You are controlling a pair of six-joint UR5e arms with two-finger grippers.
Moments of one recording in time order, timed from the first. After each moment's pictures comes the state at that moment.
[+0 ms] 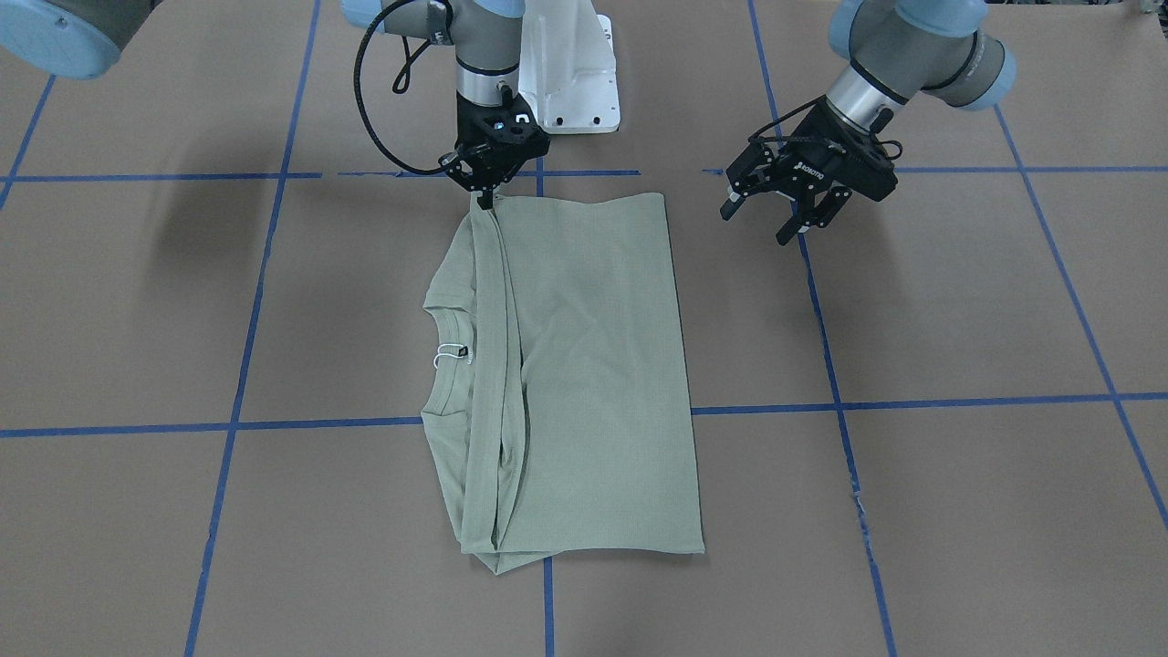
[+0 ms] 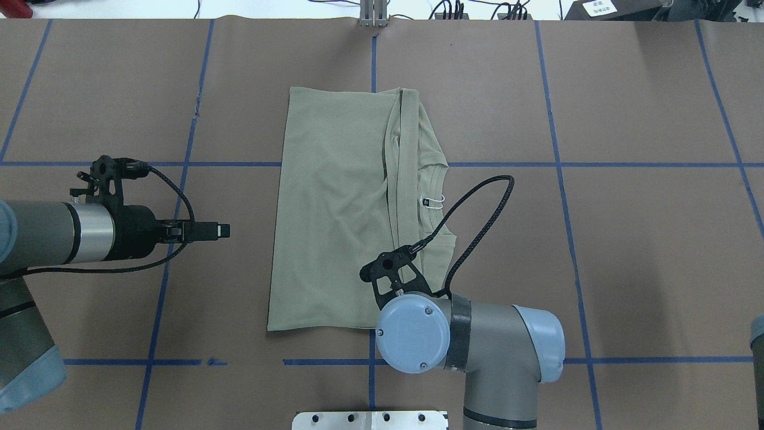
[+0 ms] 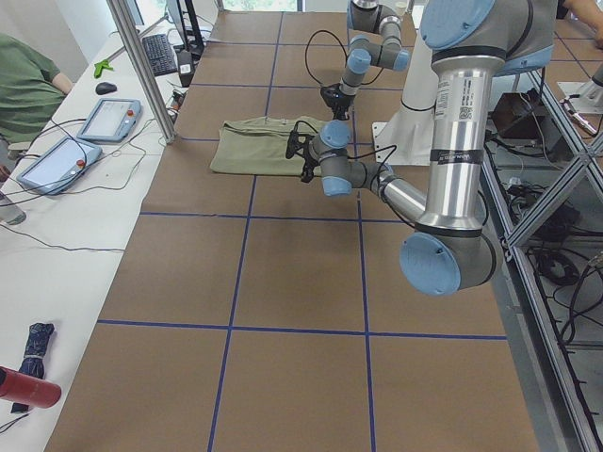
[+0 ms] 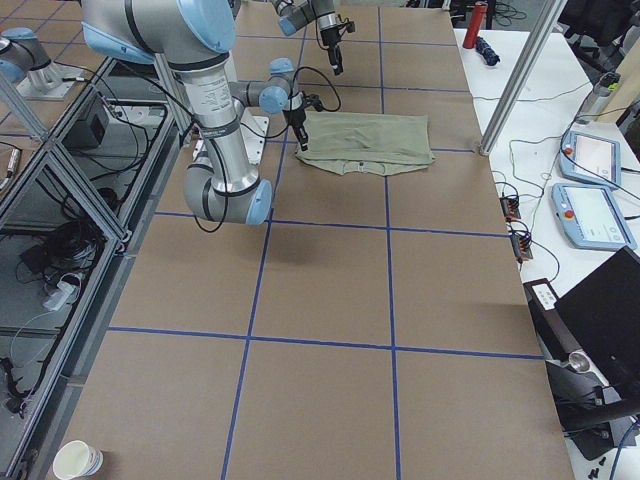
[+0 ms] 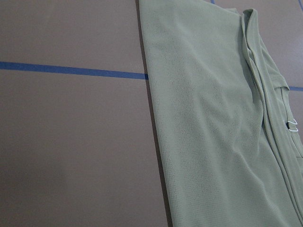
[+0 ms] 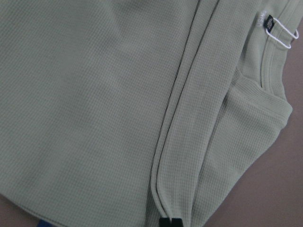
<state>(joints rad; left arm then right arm) -0.59 -1.61 -1.94 -2.47 -1.82 -1.25 0.20 -0.98 1.86 -1.77 1.46 0.99</state>
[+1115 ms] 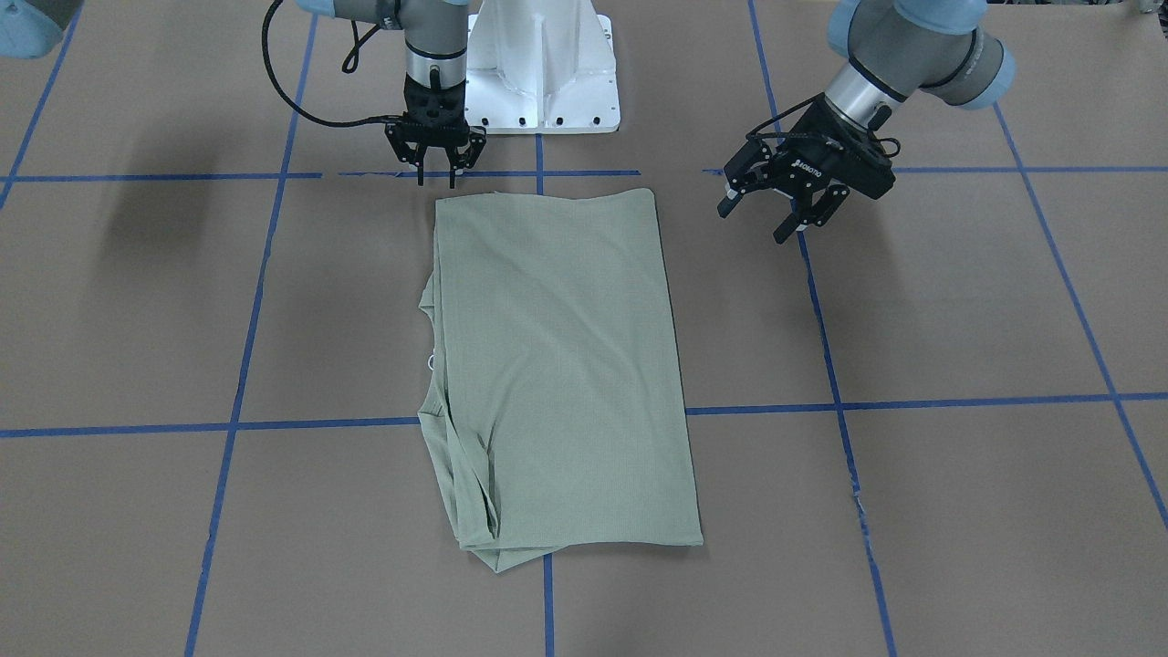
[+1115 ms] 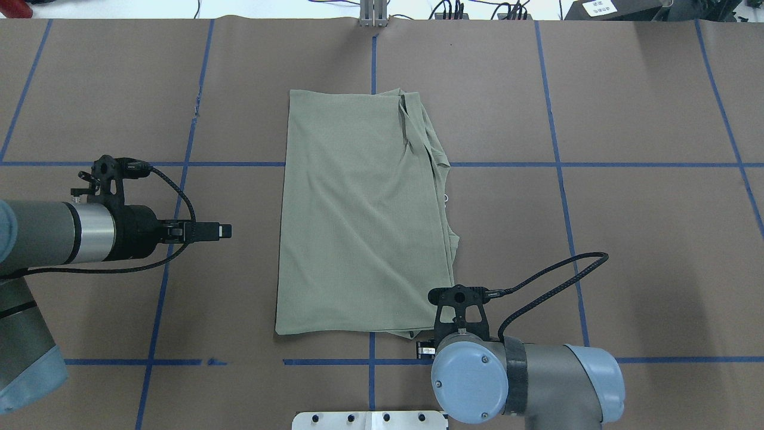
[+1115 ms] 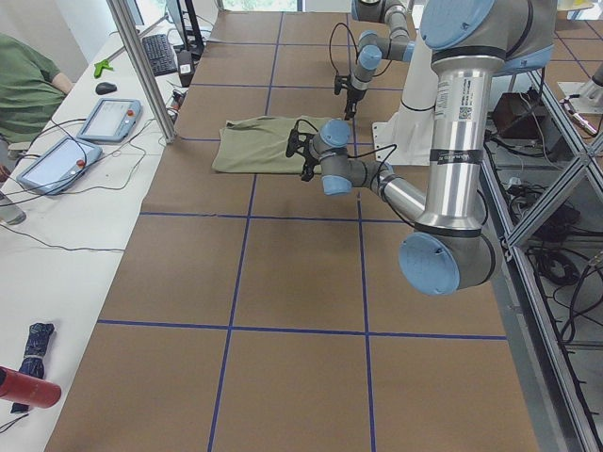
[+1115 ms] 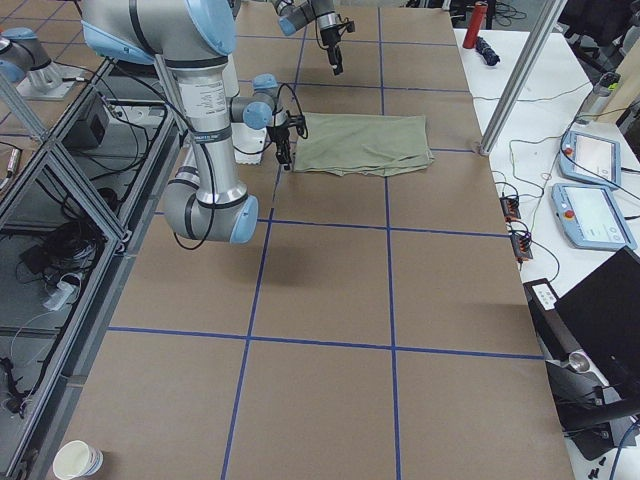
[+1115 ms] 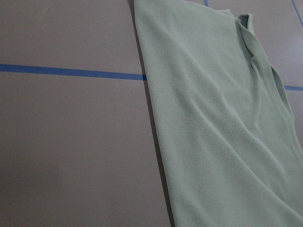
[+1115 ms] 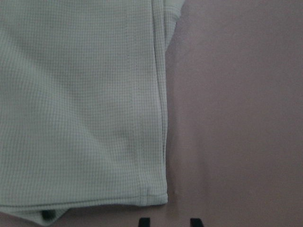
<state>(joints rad) -0.59 -1.62 -1.94 -2.47 -1.82 -1.24 0.11 -1.16 1.98 -1.74 1.43 1.50</state>
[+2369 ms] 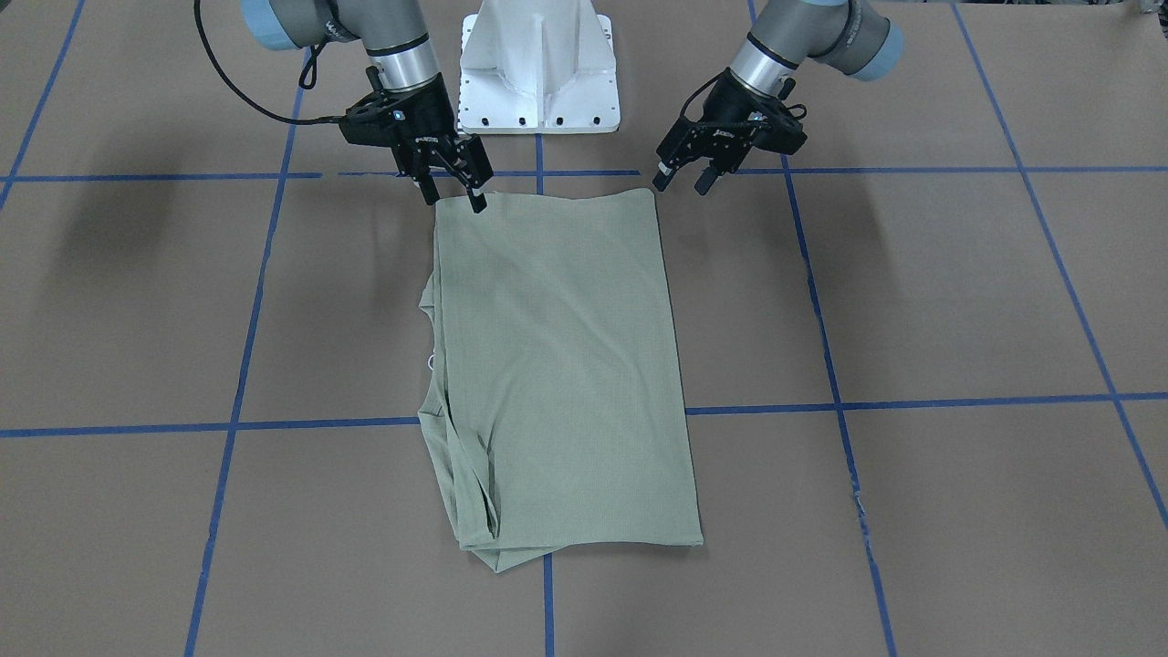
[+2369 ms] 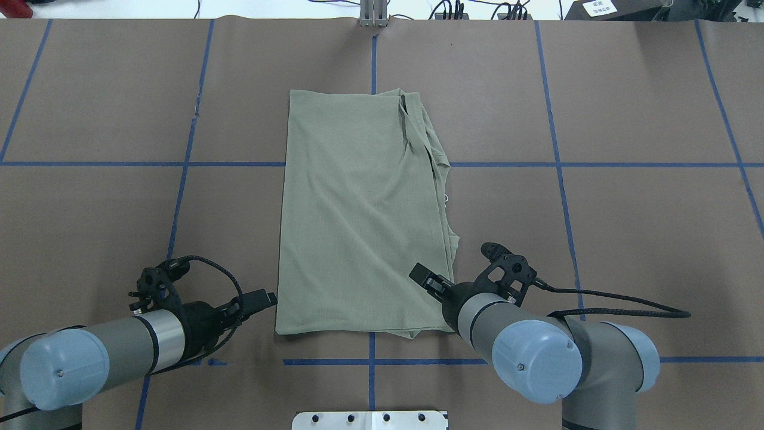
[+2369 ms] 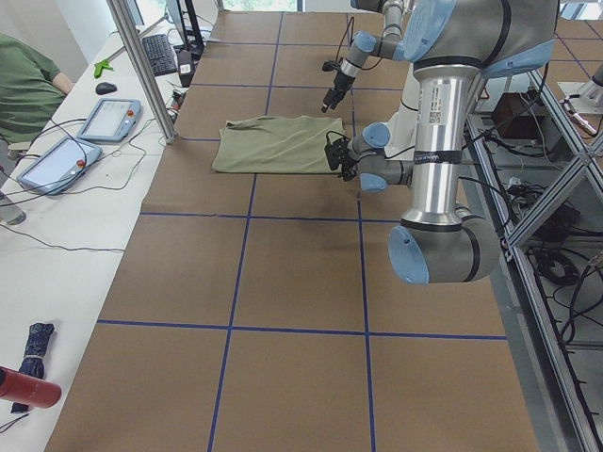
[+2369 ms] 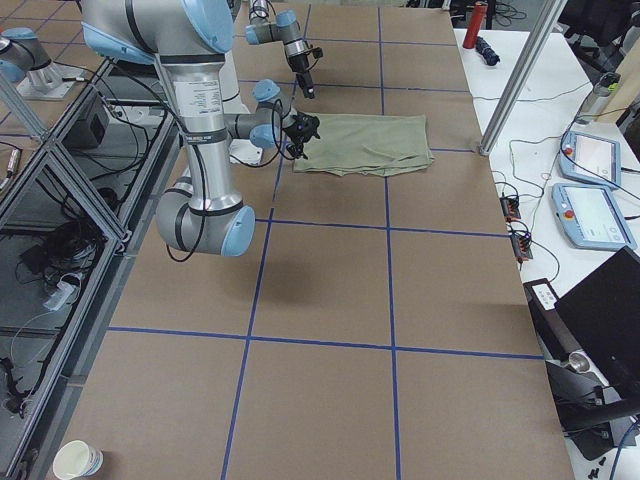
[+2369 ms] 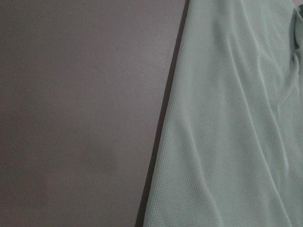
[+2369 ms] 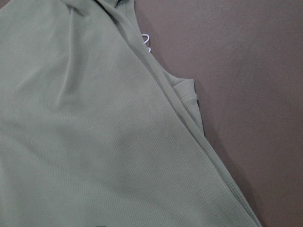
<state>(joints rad) -0.18 -1.62 -1.95 -2.41 -1.39 -1.88 0.19 -1.27 1.99 -1.26 1.27 2.02</state>
